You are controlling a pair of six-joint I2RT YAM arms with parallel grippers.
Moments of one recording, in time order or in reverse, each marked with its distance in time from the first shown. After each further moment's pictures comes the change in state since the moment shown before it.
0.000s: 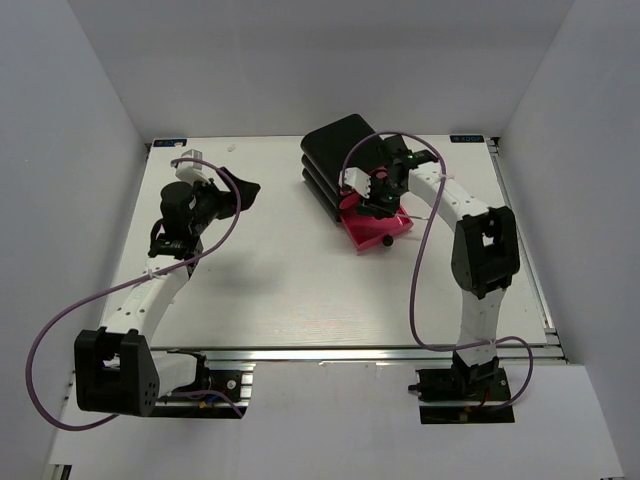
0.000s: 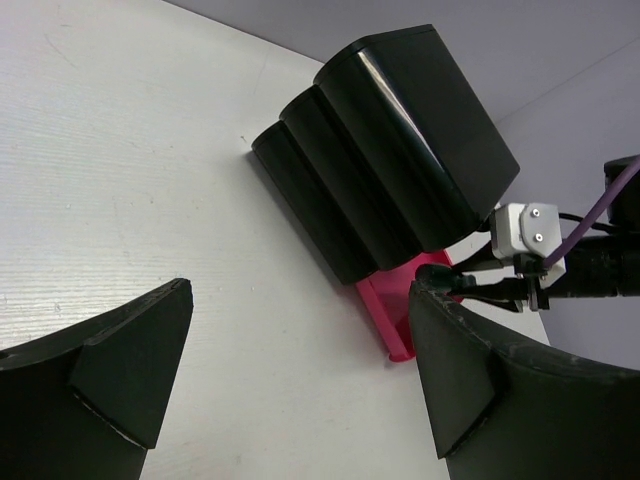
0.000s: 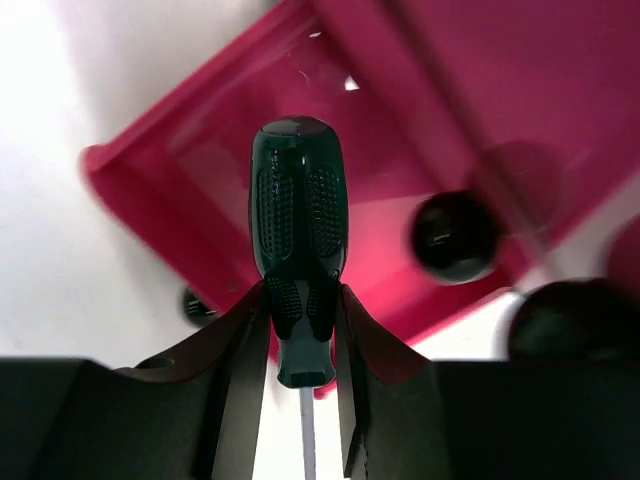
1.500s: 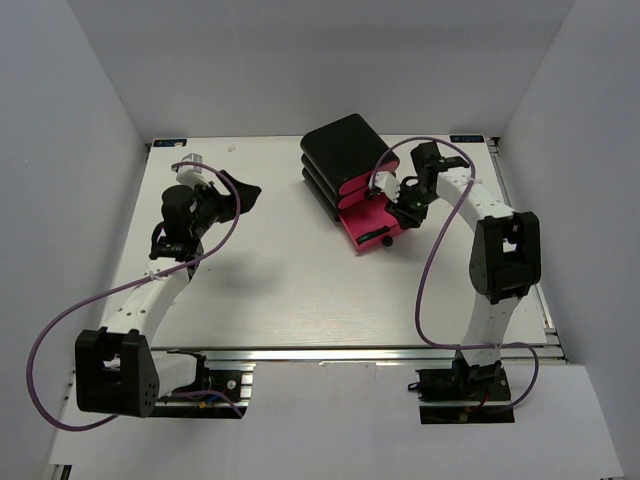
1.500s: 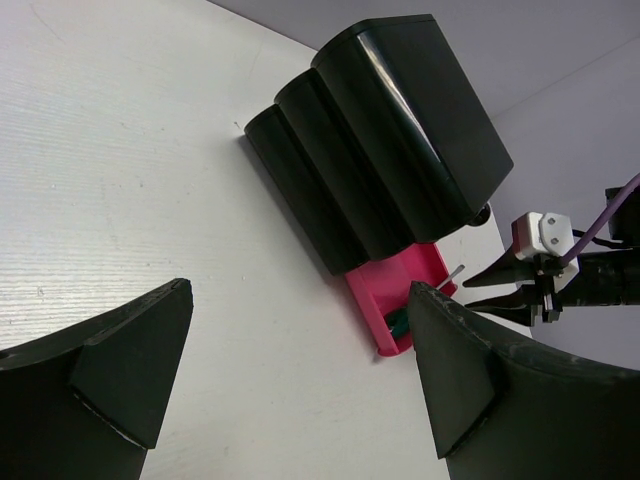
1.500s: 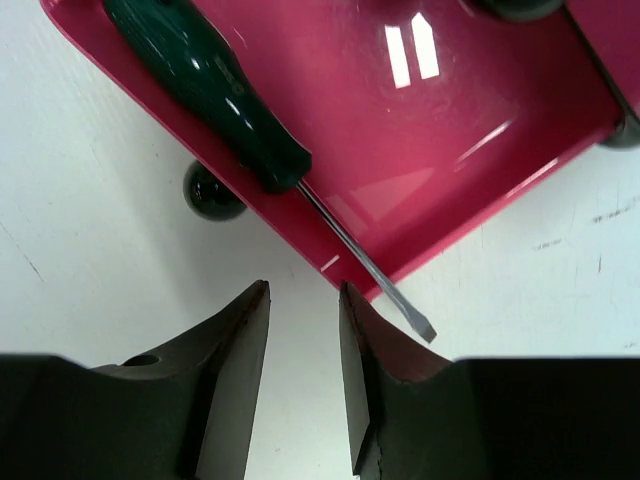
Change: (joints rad) left arm 0.000 -0.004 -0.030 0.015 0.011 -0.043; right arm -0.159 -0.080 -0.139 -0.017 -0.044 -0.013
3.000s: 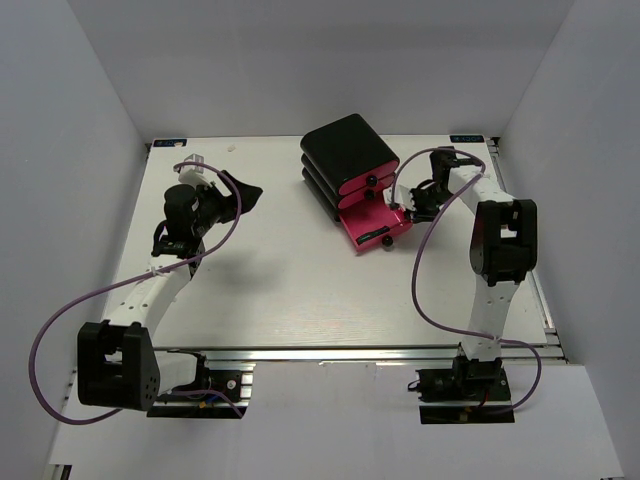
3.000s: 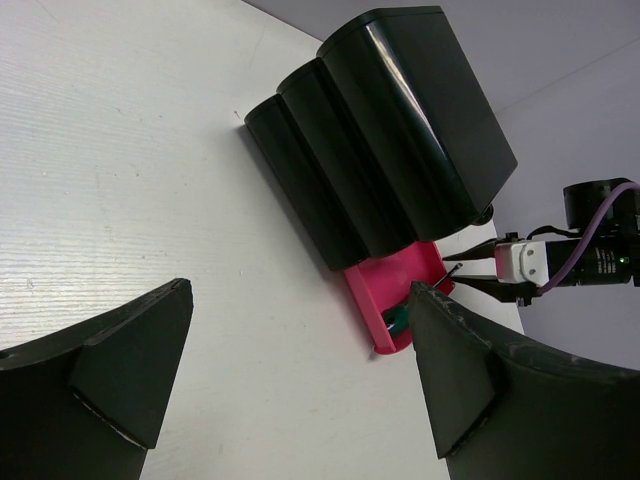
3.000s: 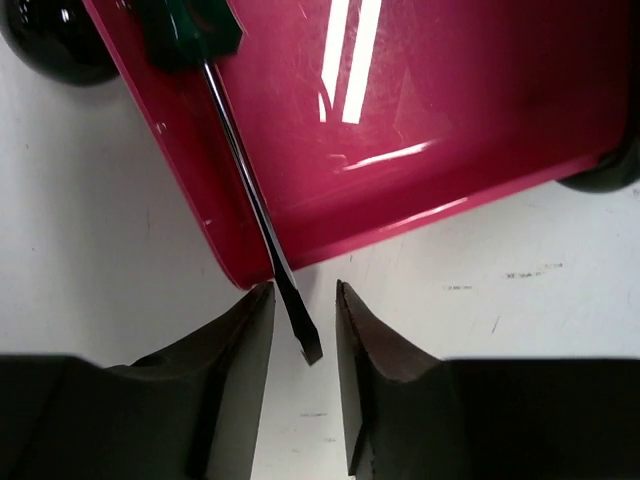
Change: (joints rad) left arm 0.000 0.034 0.000 0.010 0.010 -0.025; right arm -0.143 0.156 0.051 0.020 -0.106 -0.609
